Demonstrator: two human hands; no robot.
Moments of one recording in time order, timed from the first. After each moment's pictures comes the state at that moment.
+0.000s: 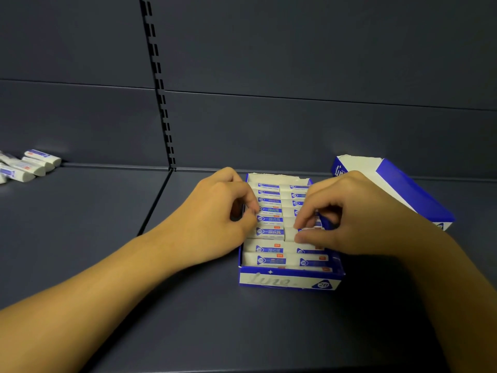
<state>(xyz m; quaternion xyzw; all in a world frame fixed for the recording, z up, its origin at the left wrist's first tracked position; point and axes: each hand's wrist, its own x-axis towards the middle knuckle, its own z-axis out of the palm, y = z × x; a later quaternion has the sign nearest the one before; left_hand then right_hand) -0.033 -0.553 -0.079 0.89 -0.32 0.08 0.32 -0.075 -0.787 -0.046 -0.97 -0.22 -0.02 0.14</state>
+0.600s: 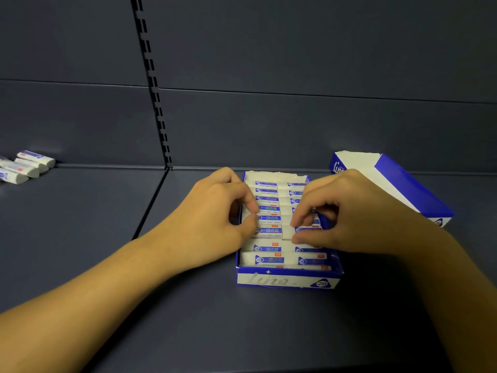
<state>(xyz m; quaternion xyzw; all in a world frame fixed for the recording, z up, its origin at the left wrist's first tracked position) -0.032 -0.554 -0.083 0.88 -0.33 0.09 0.32 -0.073 -0.792 -0.051 -0.95 -0.25 -0.04 0.15</state>
